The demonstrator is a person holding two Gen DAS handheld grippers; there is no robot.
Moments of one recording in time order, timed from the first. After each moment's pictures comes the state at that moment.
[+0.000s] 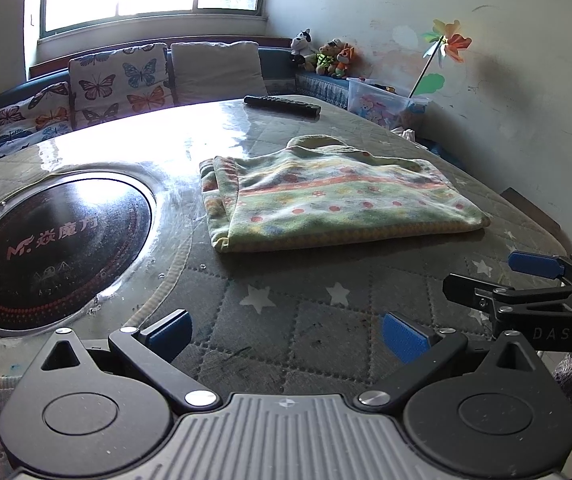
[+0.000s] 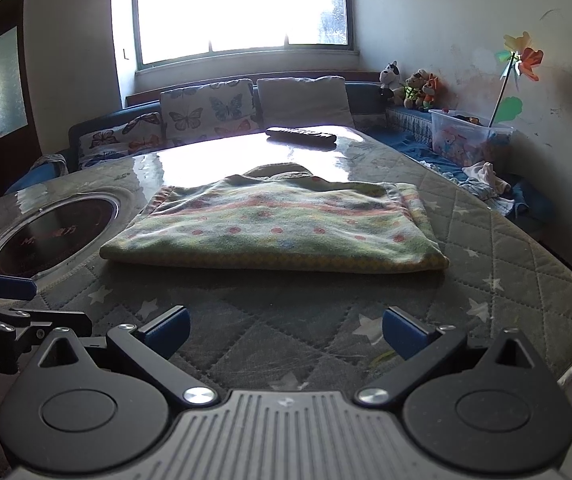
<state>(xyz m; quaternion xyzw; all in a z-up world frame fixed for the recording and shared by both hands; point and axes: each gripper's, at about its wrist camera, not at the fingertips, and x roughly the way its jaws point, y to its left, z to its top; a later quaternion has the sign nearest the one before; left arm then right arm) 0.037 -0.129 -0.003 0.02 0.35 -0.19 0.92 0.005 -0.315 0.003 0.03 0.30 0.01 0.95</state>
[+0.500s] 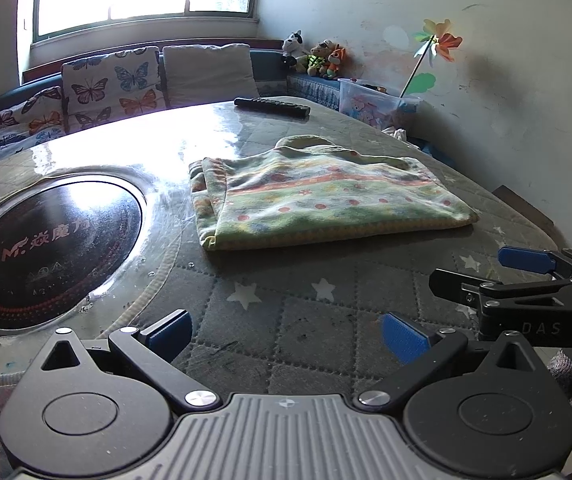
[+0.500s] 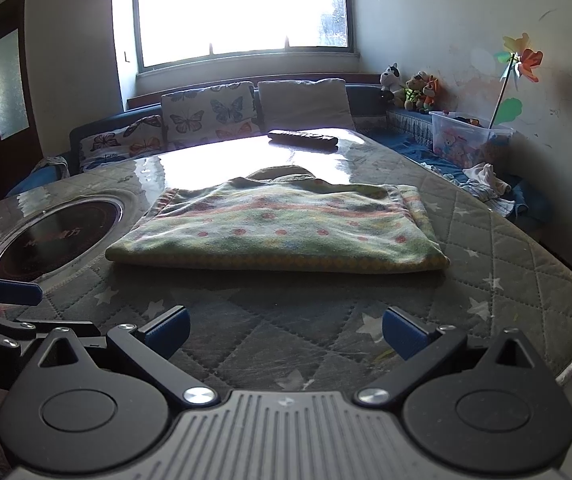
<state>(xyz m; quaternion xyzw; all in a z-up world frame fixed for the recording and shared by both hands) 0.030 -0.133 -0.002 0.02 0.35 -0.20 0.91 0.001 -0.313 0.005 0.03 0.29 0.01 0.96</state>
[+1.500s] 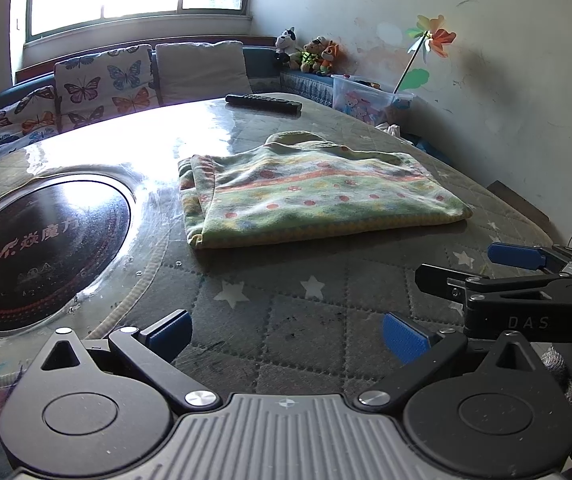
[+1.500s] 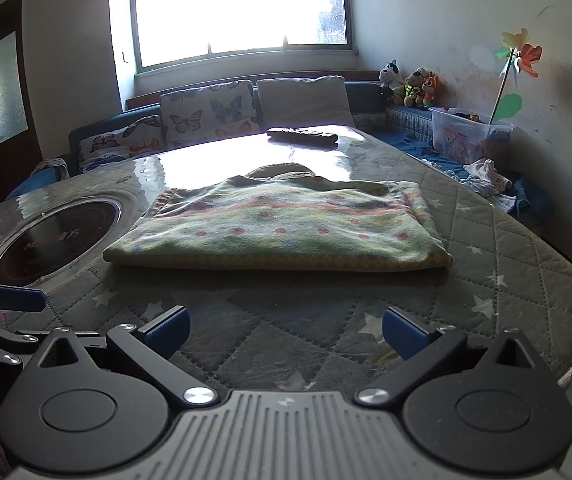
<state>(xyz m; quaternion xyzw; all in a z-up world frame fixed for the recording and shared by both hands) 0.031 -0.140 -0.004 0.02 0.35 -0.21 0.91 0.005 -0.314 0.003 0.04 0.30 0.01 0.95</state>
